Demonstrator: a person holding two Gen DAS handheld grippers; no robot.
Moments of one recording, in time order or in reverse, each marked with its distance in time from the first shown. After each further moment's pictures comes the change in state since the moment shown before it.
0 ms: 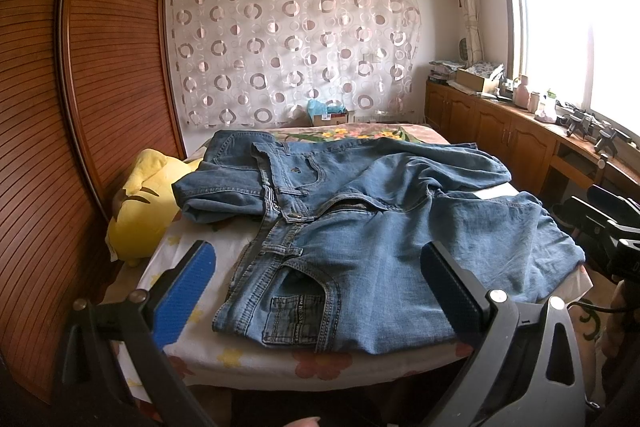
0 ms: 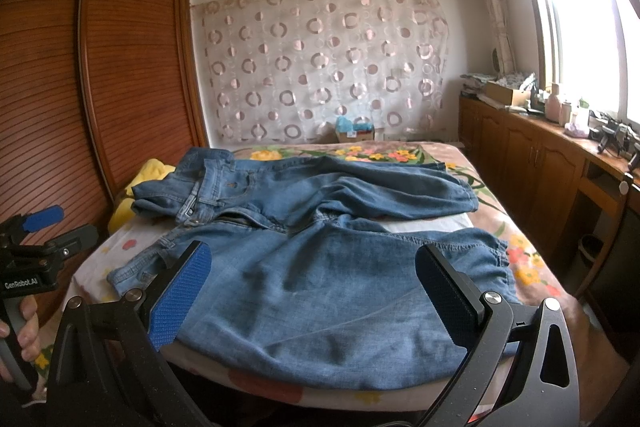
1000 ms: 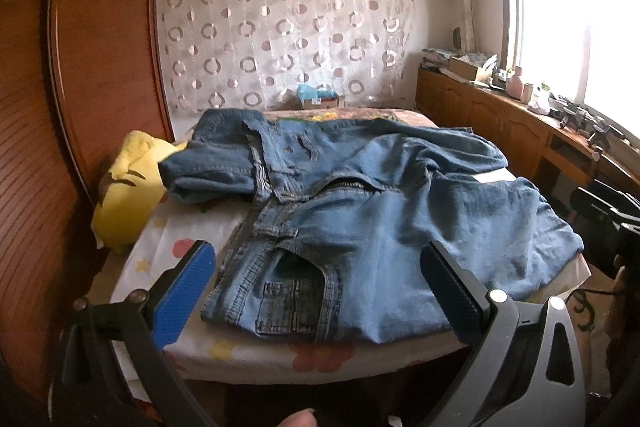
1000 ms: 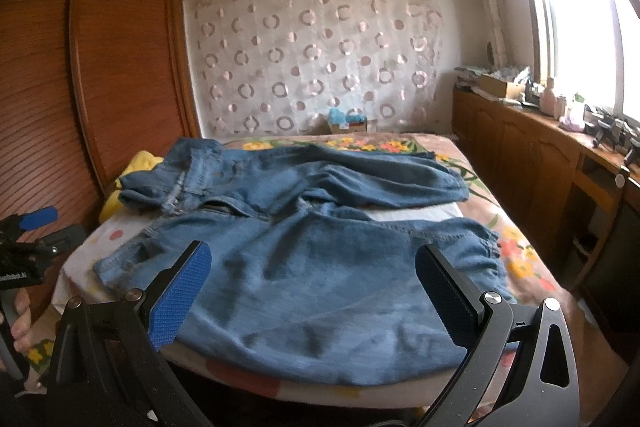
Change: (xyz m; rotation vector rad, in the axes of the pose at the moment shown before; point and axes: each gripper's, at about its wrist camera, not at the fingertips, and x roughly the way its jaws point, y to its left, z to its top) left arm 0.023 0.011 -0.009 -0.011 0.063 -0.049; right arm -0.002 -0.031 -0.001 0.007 0.039 -0.039
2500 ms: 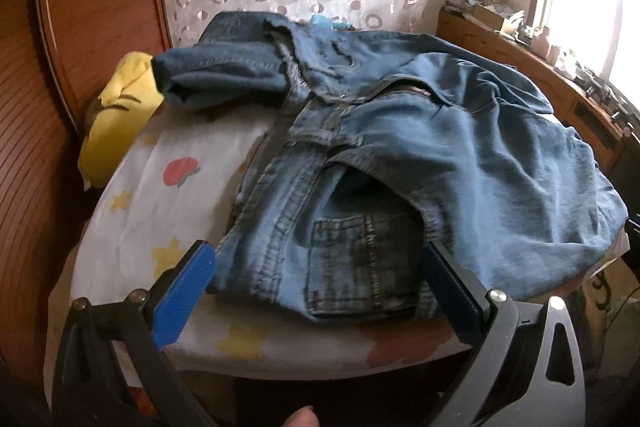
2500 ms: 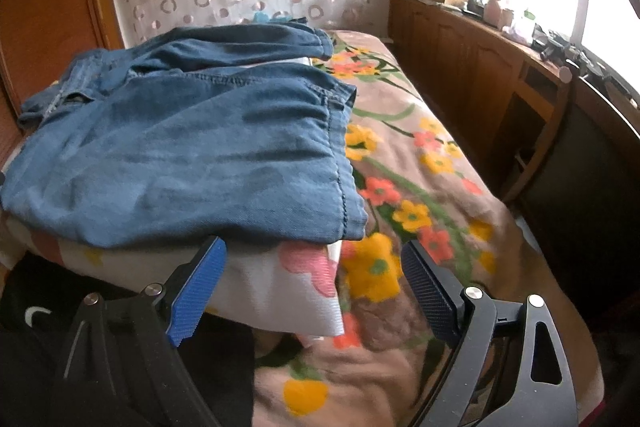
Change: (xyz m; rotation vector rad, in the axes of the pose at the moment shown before) left arm 0.083 0.056 -0.050 -0.060 0.239 0.013; right arm 0.021 -0.159 -0.090 0.035 0.359 -0.202
